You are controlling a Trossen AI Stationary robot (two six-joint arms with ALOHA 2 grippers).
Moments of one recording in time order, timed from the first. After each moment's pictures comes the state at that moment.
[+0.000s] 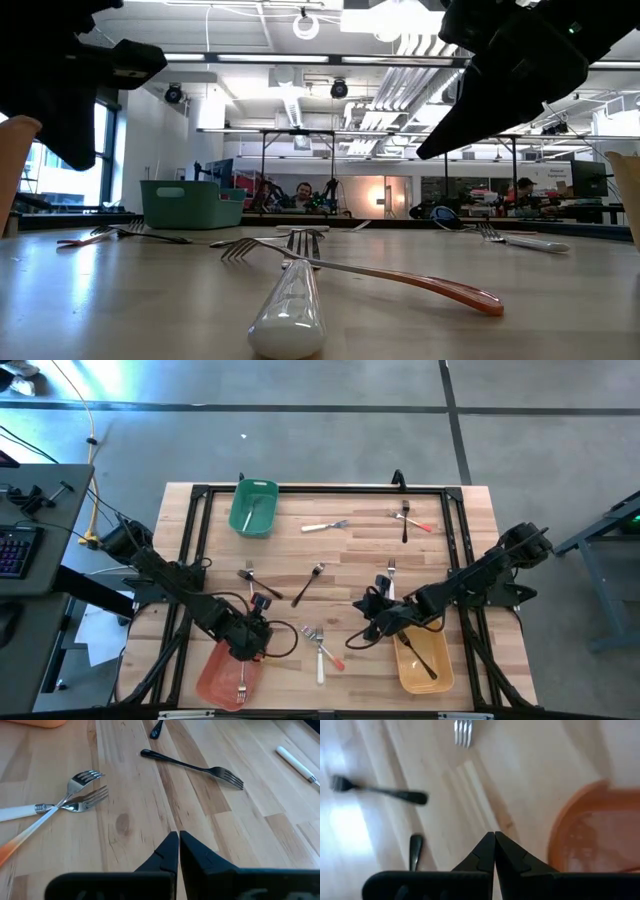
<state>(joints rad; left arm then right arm) -0.66 1.52 0.91 -0.65 -0.38 -0.14 0.48 1.55 0.76 -0.02 0.59 0.42</state>
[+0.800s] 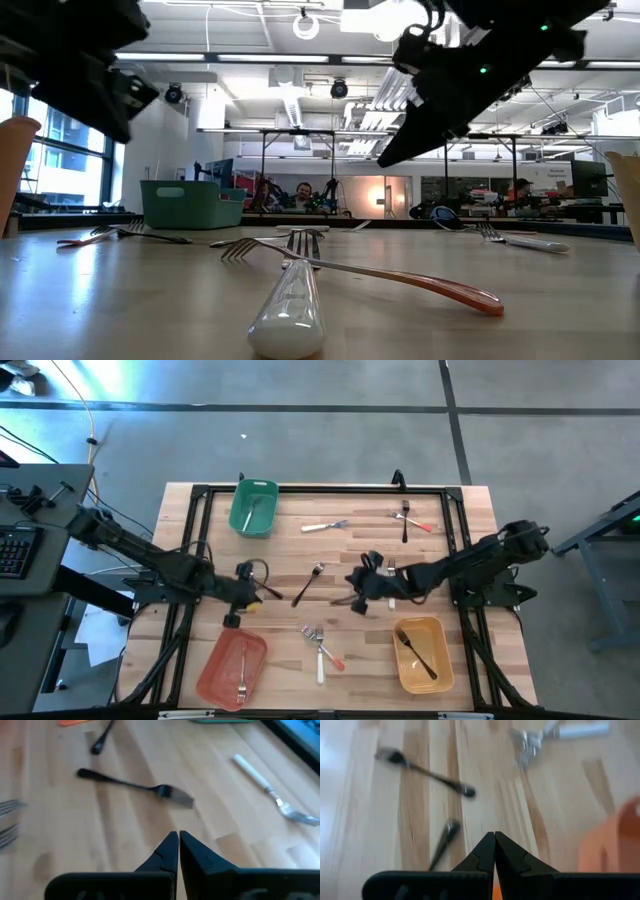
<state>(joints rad) -0.37 0.96 0.49 -0.35 -0.19 -0.16 0.20 1.55 0.76 0.06 0.49 0.26</state>
